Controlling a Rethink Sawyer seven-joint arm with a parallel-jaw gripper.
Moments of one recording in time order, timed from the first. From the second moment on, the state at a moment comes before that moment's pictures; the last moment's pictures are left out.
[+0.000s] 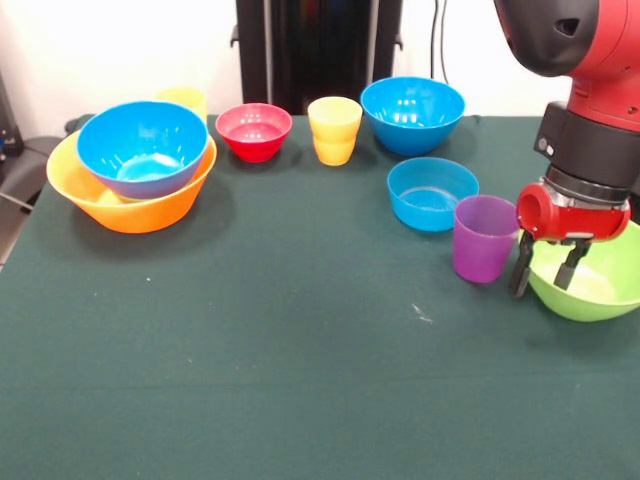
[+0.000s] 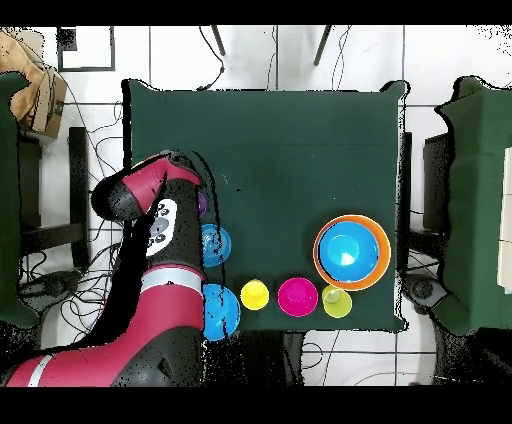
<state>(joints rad) 0.21 -0.34 -0.07 1.23 -0.35 0.48 1.97</state>
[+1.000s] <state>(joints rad) 0.20 -0.36 -0.06 1.23 -0.35 0.48 1.97</state>
